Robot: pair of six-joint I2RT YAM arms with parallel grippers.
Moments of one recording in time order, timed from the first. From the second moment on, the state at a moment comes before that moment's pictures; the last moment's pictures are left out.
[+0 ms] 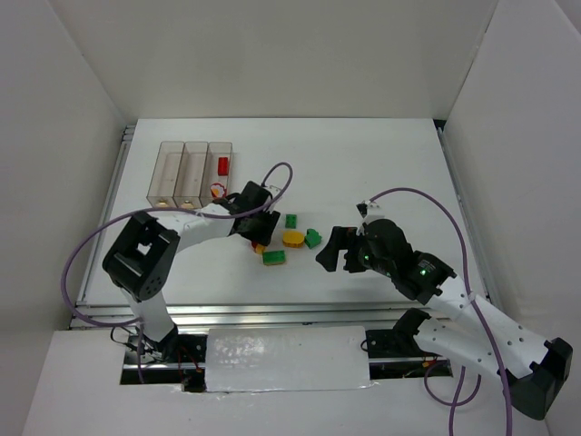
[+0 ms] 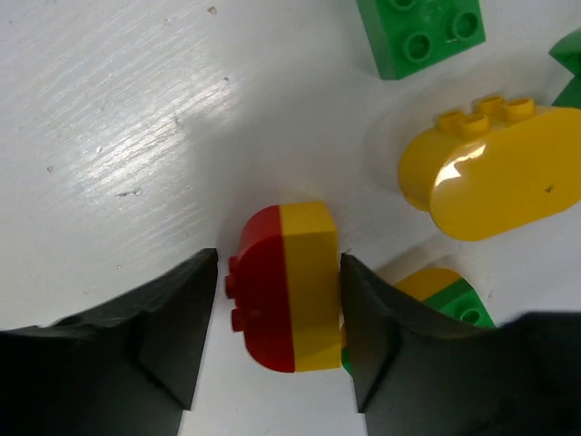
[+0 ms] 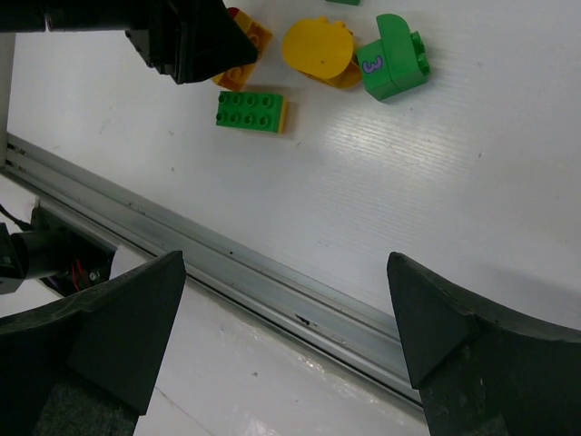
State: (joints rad) left arm -0.59 1.76 1.07 -0.34 0.00 -0.17; right arm 0.73 0.75 0.67 -0.52 0.02 0.66
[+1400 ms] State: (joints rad) left arm -0.79 1.05 0.65 0.14 0.40 0.02; right arm 0.86 1.06 0.87 -0.32 -0.09 0.84
